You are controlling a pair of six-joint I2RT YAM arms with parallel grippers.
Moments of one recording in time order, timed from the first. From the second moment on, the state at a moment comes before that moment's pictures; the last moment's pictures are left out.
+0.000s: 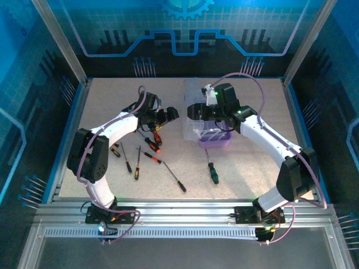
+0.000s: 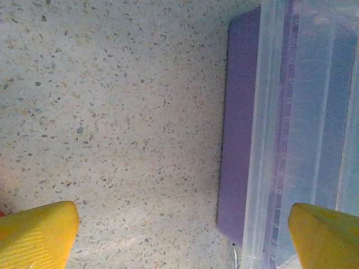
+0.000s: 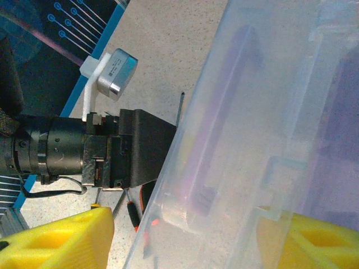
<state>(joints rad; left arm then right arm) -0.32 1.77 1.22 -0.34 0.37 -0.77 0.46 1.53 1.27 -0.39 -0.36 0.40</state>
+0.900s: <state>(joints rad) -0.33 1.77 1.28 -0.47 0.32 -0.76 0.27 1.45 1.26 -0.42 -0.29 0.38</state>
